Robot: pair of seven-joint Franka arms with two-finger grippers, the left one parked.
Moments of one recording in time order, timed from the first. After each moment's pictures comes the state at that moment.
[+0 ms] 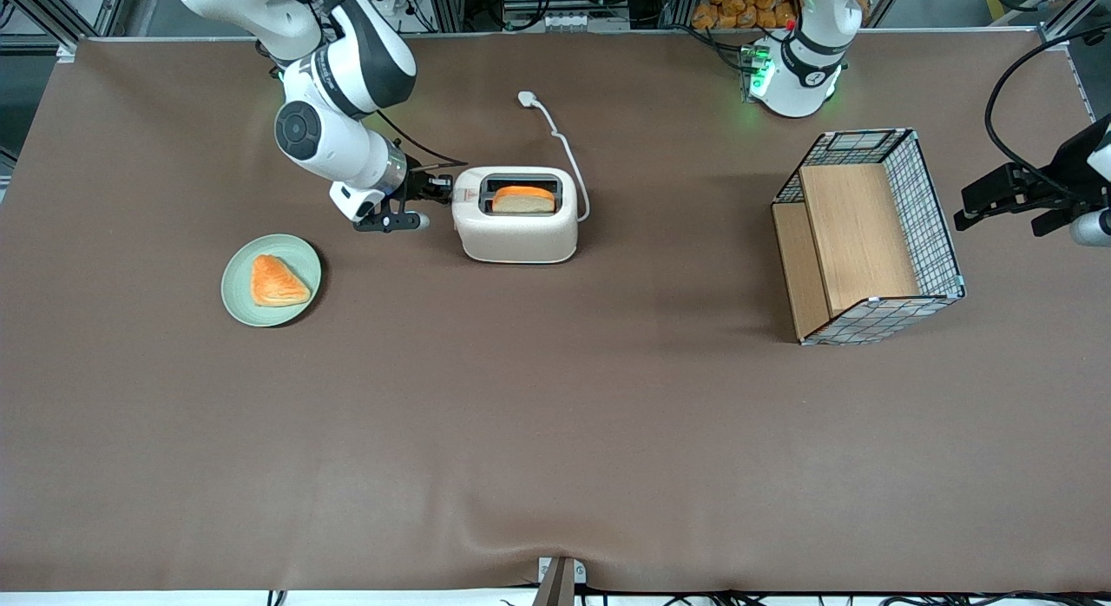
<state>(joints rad) 0.52 -0.01 0.05 -2.43 0.54 2.31 0.25</state>
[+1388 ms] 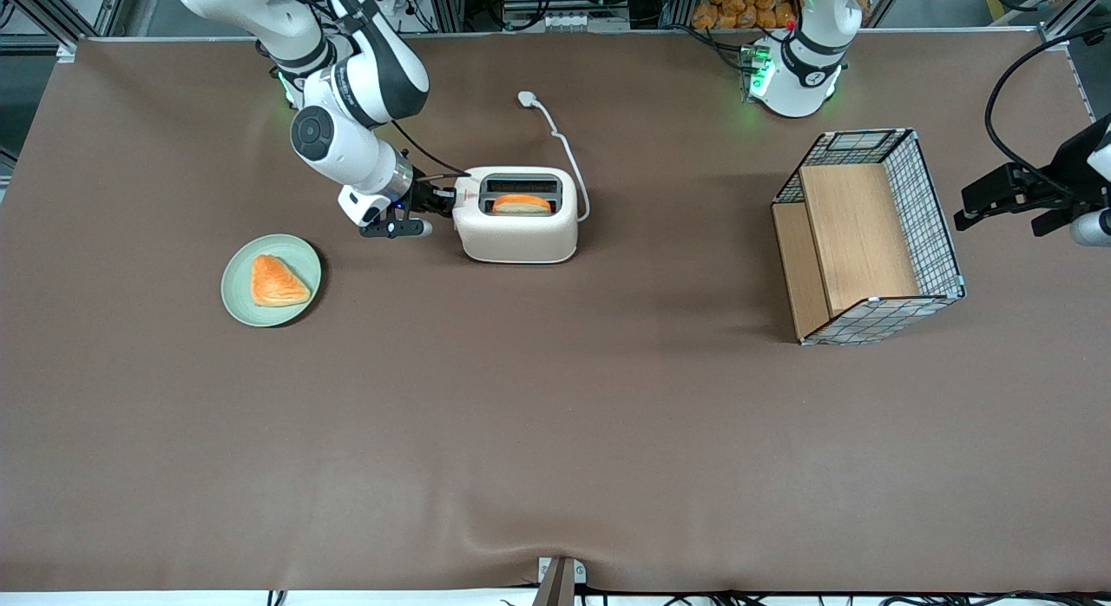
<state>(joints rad) 0.55 0.05 0.05 -2.50 0.59 2.50 0.19</state>
